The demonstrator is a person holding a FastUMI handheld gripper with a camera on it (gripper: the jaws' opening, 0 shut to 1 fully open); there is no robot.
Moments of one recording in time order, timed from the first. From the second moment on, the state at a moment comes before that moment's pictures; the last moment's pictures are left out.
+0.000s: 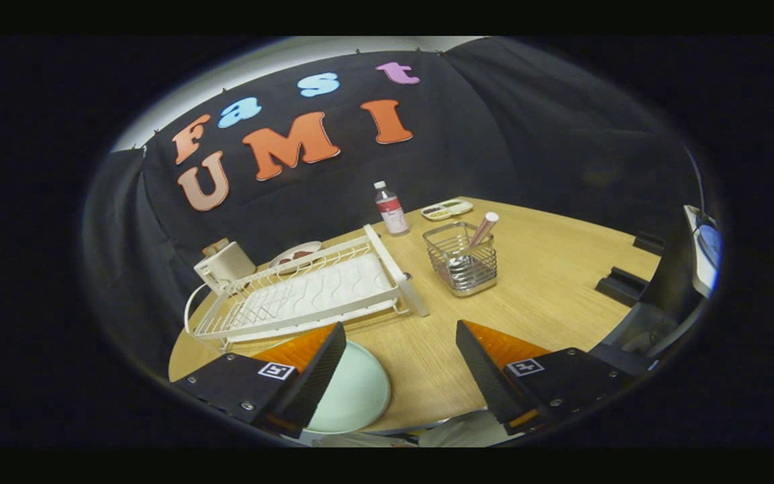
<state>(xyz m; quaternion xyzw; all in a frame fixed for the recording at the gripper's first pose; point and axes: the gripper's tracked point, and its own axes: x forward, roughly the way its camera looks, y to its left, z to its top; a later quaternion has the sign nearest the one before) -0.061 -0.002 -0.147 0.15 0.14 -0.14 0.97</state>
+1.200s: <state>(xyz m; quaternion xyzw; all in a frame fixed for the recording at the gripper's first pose) 0.043 -0.103 -0.118 0.02 0.07 -0.19 0.98</state>
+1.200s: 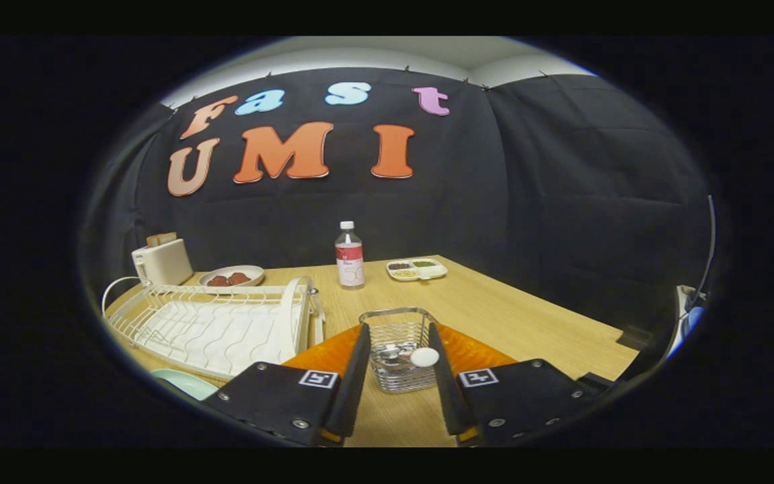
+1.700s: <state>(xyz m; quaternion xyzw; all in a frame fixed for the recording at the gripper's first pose) 0.046 -0.092 -0.117 0.01 0.08 -0.19 0.98</state>
